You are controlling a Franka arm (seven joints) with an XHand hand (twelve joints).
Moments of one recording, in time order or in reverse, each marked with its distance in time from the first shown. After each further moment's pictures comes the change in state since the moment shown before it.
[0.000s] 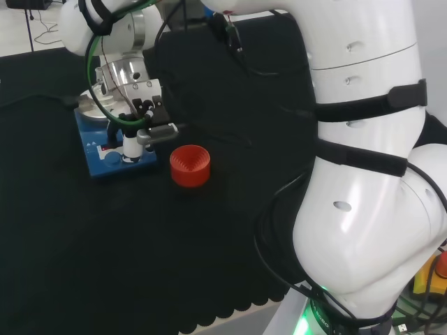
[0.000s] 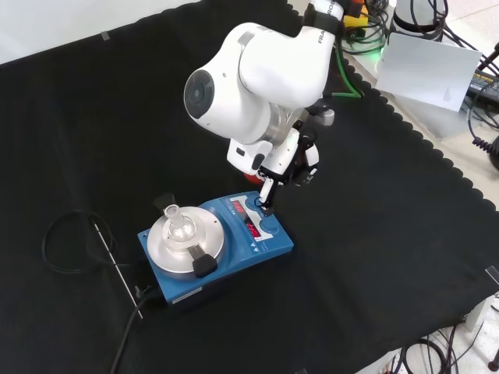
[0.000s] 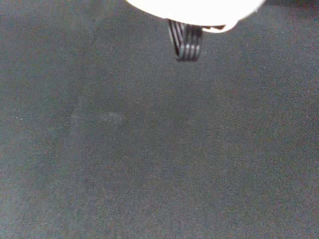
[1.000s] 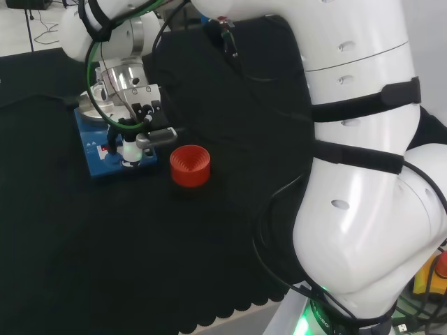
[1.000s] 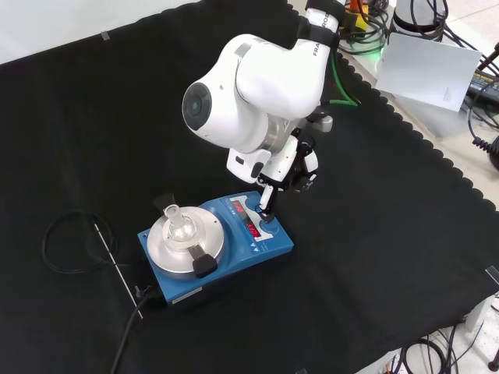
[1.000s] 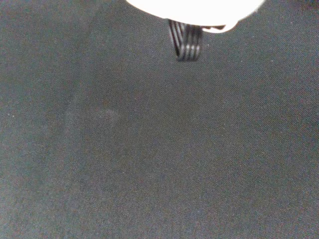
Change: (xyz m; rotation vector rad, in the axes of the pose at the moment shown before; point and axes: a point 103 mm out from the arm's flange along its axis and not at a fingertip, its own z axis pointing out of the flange) arm 0.001 0.011 0.008 0.021 0.002 -0.004
